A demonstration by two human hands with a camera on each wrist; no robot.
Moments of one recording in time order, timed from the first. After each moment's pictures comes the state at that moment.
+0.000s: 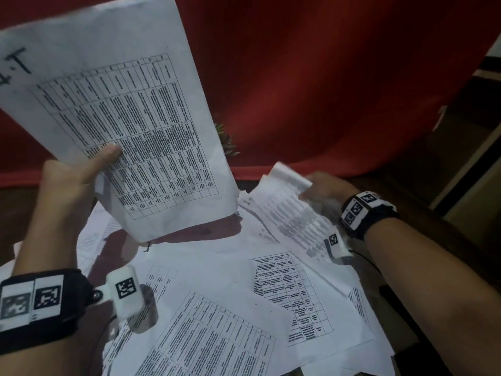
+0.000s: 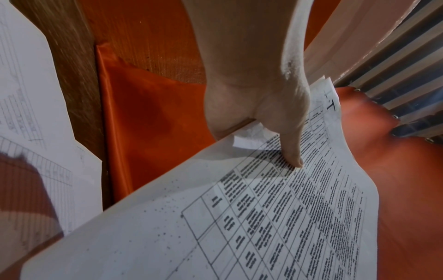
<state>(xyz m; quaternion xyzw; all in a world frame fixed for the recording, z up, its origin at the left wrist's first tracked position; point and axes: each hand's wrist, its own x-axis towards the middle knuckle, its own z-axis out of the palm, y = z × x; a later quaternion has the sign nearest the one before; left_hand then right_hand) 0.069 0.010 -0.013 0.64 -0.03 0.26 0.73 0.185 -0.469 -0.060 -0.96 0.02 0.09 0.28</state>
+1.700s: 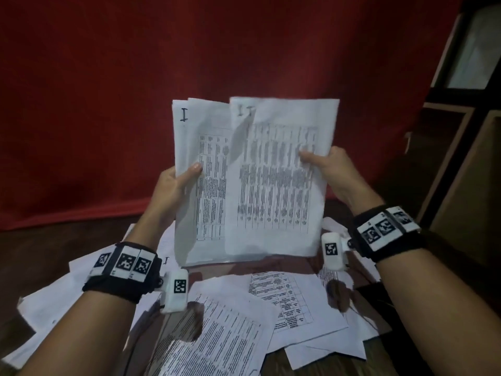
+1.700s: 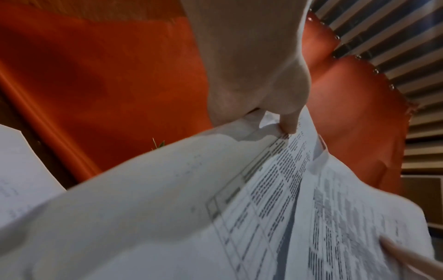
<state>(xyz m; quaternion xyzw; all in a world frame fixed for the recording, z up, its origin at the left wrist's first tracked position) 0.039 -0.096 0.044 0.72 -0.11 0.14 0.68 0.043 -0.429 0.084 -0.72 -0.04 -0.18 0.67</state>
